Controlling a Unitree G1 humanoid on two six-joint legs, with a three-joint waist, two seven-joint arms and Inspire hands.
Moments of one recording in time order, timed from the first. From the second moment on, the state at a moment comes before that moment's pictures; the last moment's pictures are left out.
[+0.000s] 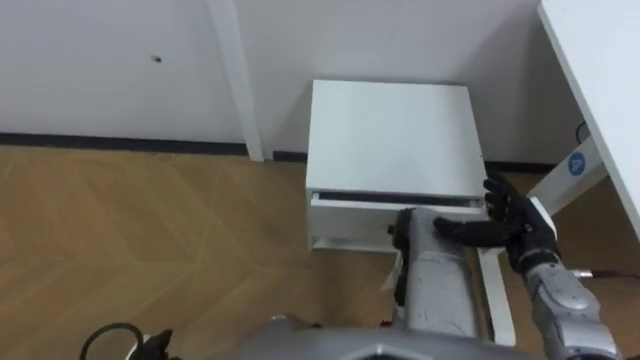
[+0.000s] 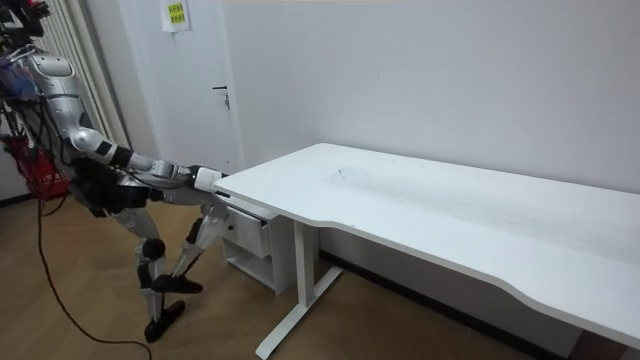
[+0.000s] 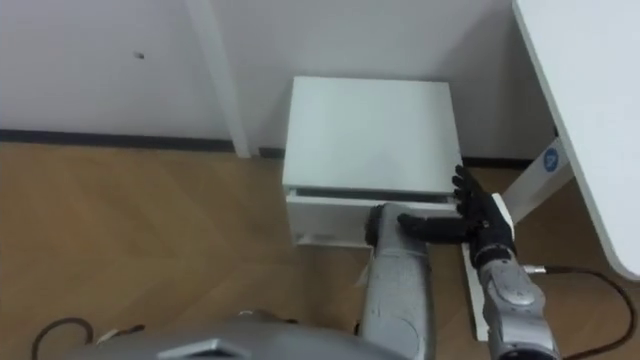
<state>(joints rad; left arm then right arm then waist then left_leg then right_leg) 0.18 0.25 0.04 1.21 0.30 0.00 -0.01 0.16 -0.28 -0.08 0.61 0.12 -0.11 0.07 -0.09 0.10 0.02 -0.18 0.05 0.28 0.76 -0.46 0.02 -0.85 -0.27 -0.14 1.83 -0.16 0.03</state>
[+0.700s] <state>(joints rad) 0.20 0.24 0.06 1.12 0.27 0.00 0.12 0.24 -0.27 -0.09 1.21 0.10 -0.07 -0.02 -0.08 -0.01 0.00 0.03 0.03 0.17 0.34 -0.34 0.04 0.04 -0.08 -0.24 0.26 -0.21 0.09</state>
